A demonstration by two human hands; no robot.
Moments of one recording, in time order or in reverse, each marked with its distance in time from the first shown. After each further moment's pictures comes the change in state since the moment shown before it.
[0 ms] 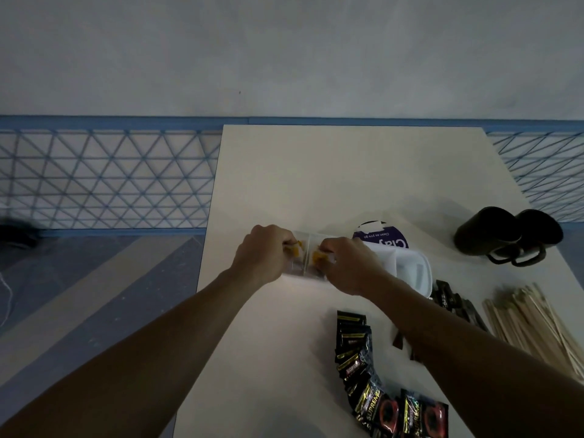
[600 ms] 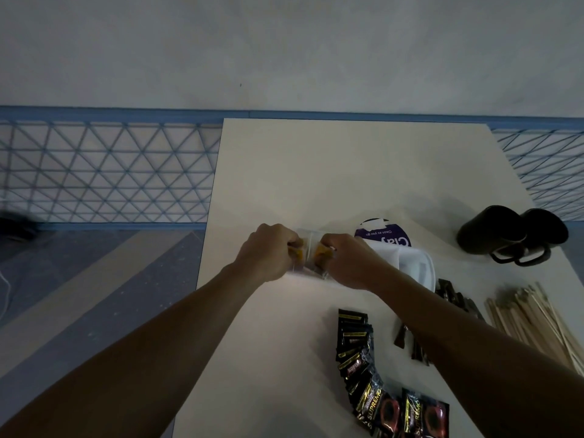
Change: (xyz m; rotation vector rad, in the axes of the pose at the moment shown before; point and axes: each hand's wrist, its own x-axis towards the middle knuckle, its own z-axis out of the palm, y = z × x) left_hand 0.005 -0.002 0.002 0.049 -0.141 0.002; right_hand 0.011 0.002 0.001 0.119 -0.110 0.039
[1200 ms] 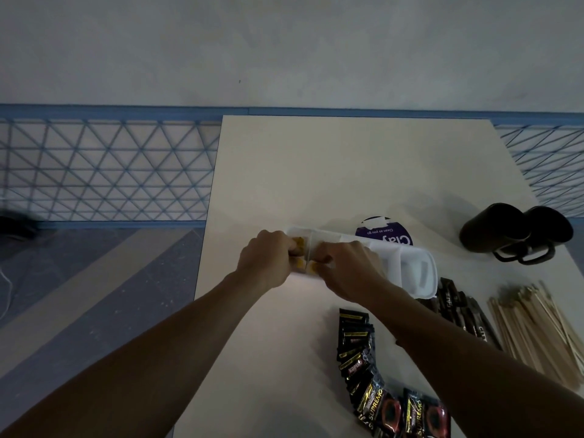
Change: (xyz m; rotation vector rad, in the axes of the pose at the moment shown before) left_hand -0.008 0.004 0.006 0.096 0.000 -0.040; right_hand -0.005 0.010 0.022 -0.241 0.199 -0.112
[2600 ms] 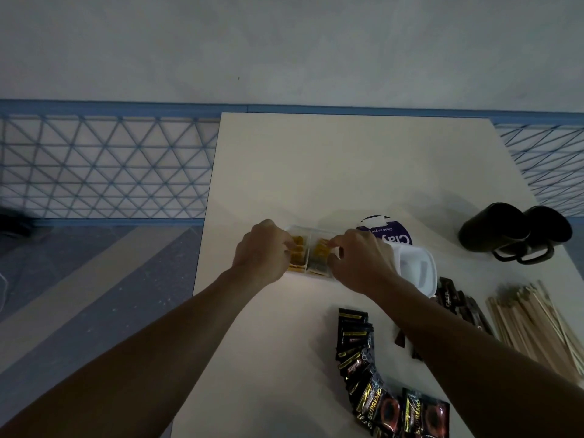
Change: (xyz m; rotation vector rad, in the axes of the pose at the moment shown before) left_hand 0.000 -0.001 -0.006 -0.060 0.109 -0.015; right_hand 0.005 0.007 -0.014 -0.053 0.058 0.087
